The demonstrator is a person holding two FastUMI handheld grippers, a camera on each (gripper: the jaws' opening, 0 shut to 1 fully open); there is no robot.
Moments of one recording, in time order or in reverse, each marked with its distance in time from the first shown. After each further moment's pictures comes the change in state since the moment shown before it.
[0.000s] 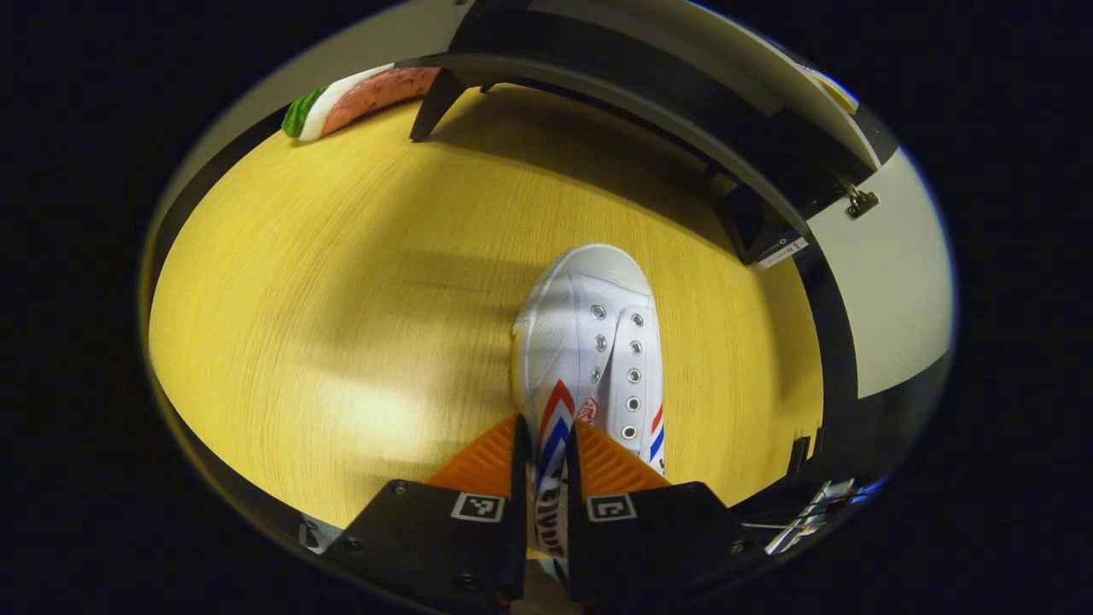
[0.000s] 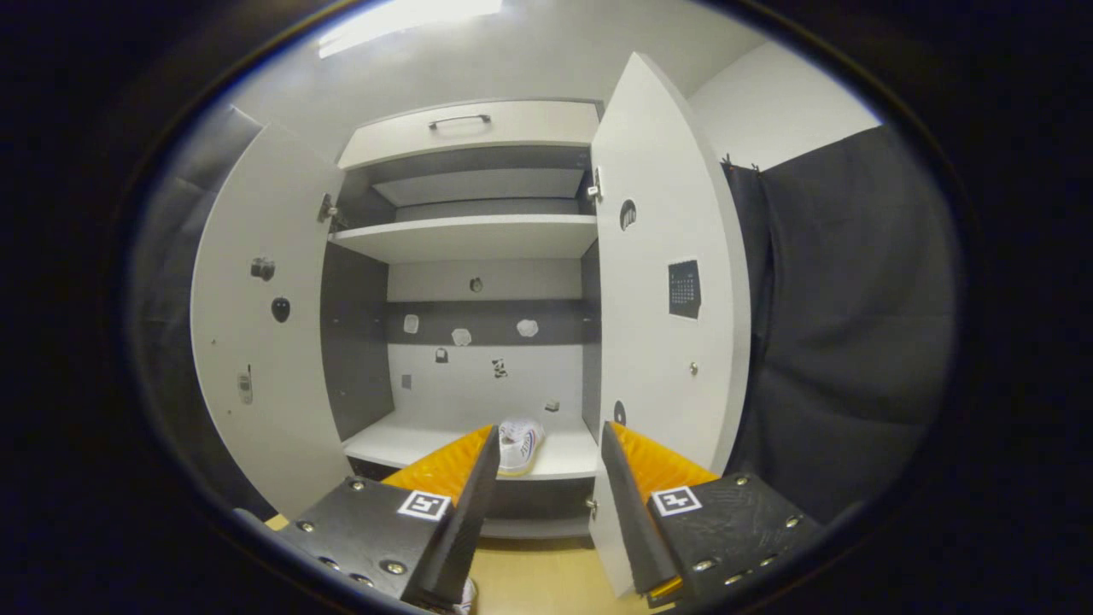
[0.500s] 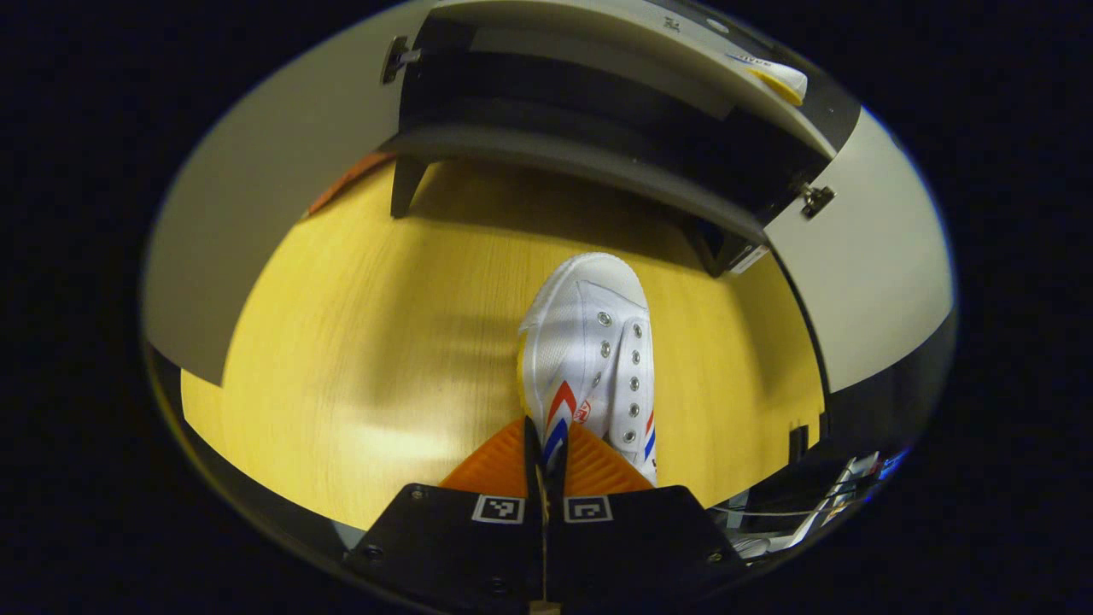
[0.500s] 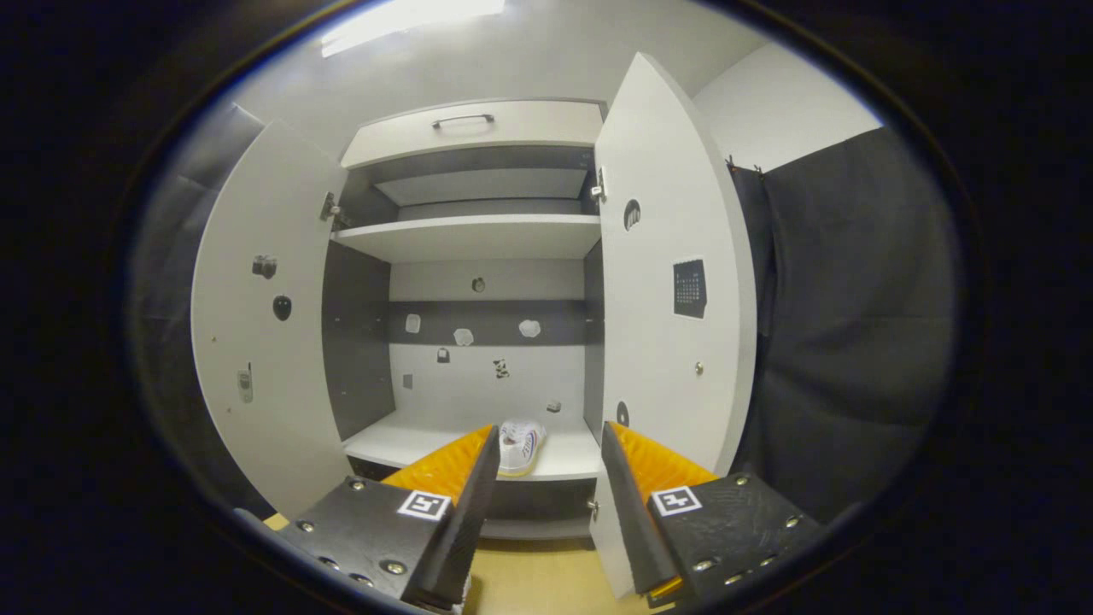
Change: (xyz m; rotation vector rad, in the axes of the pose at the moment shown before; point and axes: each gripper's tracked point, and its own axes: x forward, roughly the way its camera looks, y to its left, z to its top) left arm -0.063 -0.019 0.067 0.170 -0.122 0.002; right arm 0.001 0.000 -0.001 0.001 -0.006 0.005
